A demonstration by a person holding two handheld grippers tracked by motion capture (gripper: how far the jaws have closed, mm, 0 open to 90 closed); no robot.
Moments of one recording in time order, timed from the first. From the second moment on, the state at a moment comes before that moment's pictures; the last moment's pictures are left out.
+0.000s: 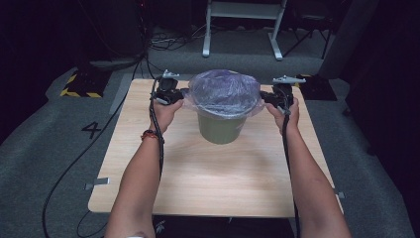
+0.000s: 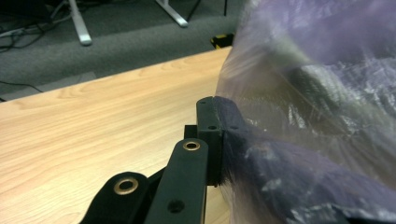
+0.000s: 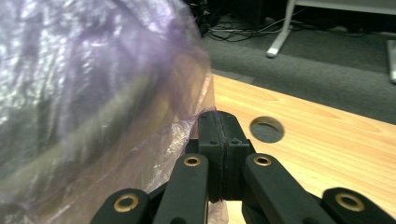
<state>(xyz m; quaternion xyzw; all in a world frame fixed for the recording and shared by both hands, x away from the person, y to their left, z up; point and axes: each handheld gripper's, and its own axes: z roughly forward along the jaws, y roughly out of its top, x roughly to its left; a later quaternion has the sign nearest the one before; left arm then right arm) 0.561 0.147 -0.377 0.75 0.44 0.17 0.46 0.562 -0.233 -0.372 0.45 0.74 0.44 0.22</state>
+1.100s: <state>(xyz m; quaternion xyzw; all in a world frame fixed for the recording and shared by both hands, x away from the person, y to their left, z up) 0.524 0.158 -0.390 0.76 0.41 0.18 0.47 0.530 -0.241 -0.380 0.39 0.77 0.45 0.23</state>
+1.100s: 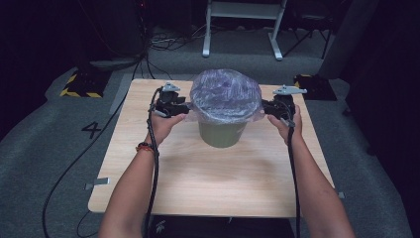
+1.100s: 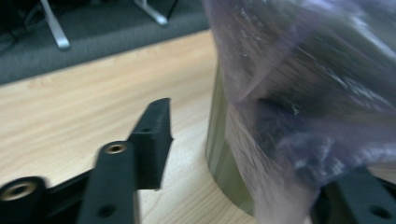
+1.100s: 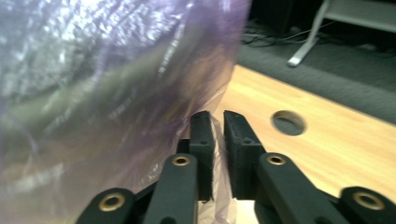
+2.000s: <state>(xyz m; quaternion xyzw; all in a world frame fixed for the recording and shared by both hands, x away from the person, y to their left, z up) 0.458 0.131 -0.364 0.79 0.31 0.20 0.49 0.508 -0.244 -0.339 0.33 0.76 0.48 0.29</state>
